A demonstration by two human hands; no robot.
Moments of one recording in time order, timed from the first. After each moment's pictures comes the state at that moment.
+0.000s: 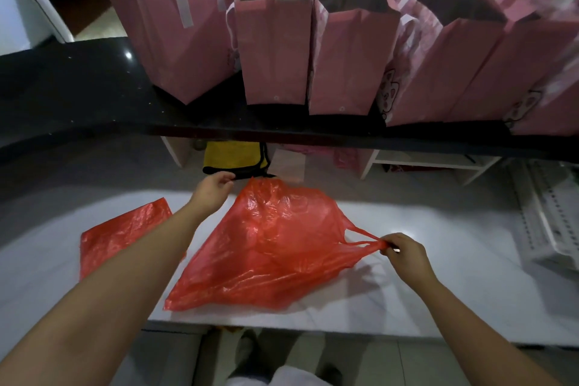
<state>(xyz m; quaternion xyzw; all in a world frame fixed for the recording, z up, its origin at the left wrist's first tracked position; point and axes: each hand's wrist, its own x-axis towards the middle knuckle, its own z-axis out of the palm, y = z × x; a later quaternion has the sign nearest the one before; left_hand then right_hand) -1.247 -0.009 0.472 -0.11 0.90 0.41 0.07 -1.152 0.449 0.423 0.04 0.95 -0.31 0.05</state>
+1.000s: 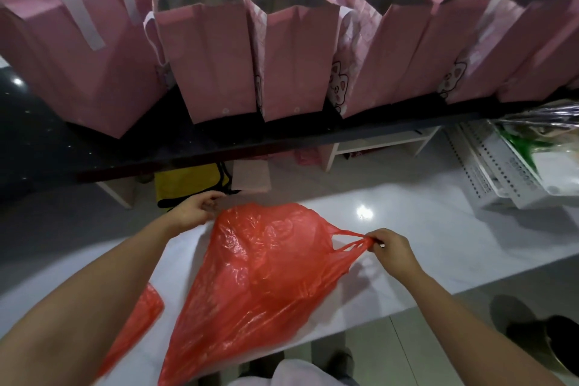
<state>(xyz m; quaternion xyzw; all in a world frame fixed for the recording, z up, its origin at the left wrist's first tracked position) -1.326 -0.017 0.446 0.07 0.87 0.39 0.30 -1.128 0.435 0.413 0.15 0.93 -0.33 0.03</state>
